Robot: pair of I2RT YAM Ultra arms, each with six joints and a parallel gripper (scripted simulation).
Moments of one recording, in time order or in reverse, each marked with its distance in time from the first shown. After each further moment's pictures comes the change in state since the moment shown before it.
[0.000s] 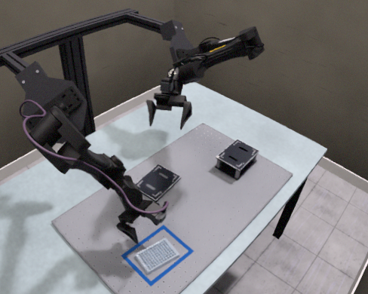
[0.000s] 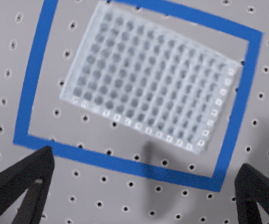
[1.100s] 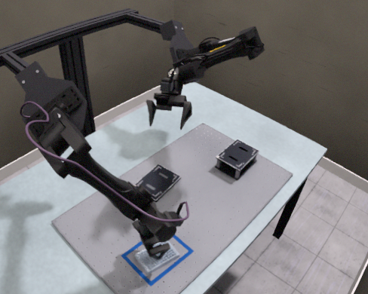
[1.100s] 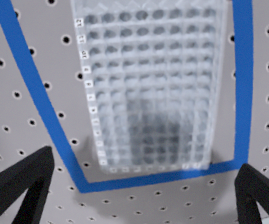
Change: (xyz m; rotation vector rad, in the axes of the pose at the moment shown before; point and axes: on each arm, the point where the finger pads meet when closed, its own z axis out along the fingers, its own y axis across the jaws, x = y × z) left arm 0.000 0.000 0.000 0.000 0.000 0.000; right arm -0.022 -0.015 0.044 -0.286 0.334 -1.092
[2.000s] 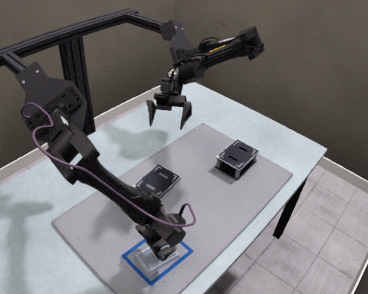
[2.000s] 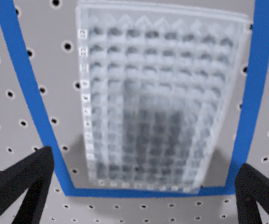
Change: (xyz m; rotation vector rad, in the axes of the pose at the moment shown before) left arm 0.000 0.000 0.000 0.000 0.000 0.000; right arm -0.009 -0.002 0.014 -0.058 0.041 -0.113
